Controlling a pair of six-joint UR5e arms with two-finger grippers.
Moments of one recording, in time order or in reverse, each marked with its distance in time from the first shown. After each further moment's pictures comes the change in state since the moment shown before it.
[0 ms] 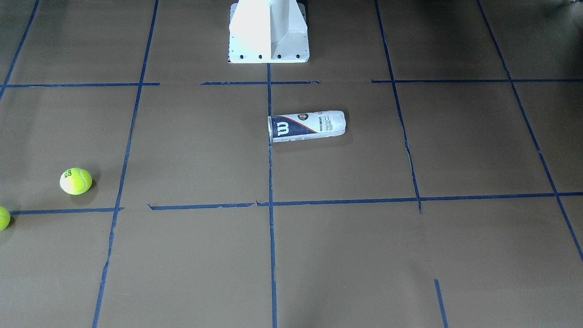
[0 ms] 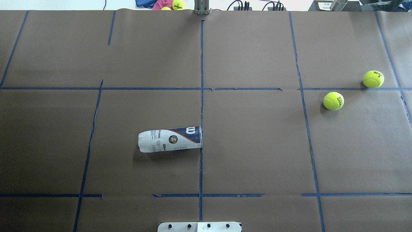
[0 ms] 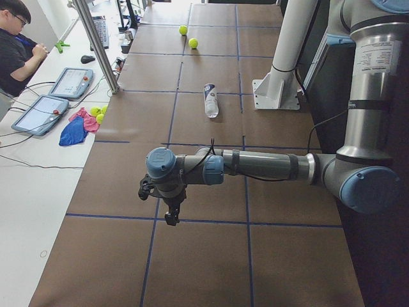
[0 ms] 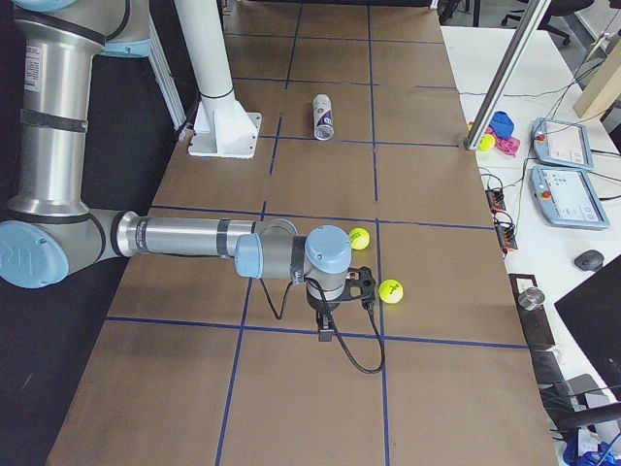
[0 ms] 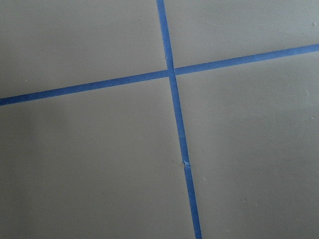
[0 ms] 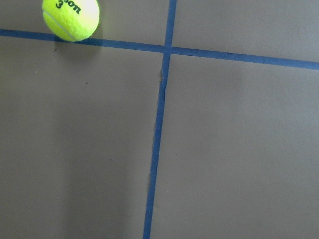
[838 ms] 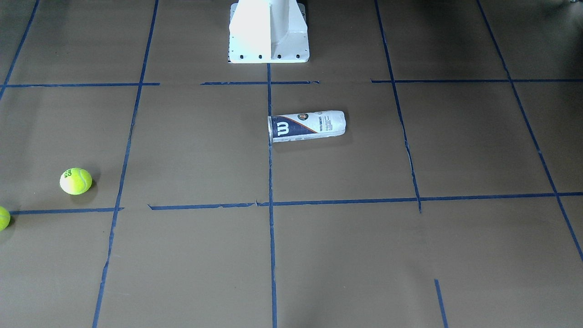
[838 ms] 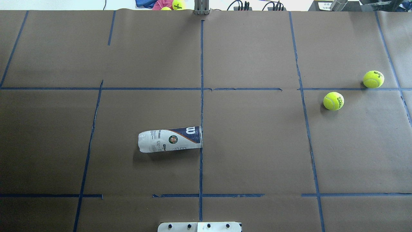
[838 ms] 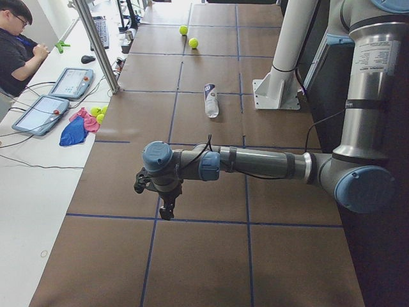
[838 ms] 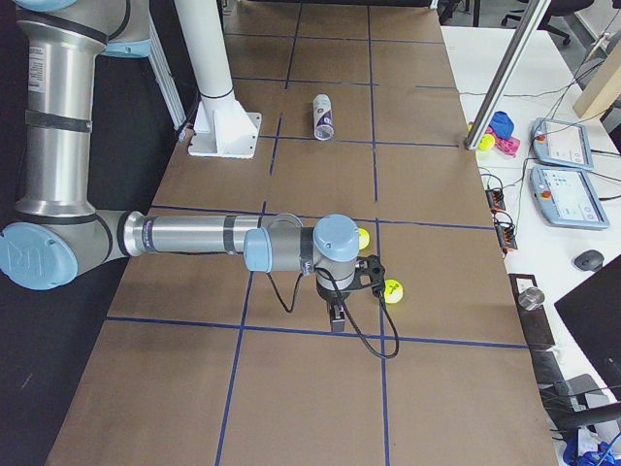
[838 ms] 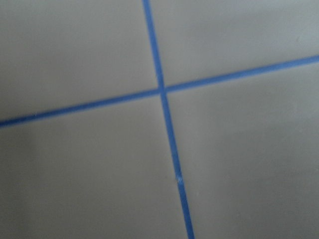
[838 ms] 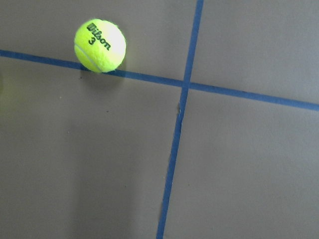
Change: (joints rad) left arm 0.008 -0.062 -0.002 -0.057 -0.004 -0.008; right arm -0.014 0.057 -0.005 0.050 0.008 0.005
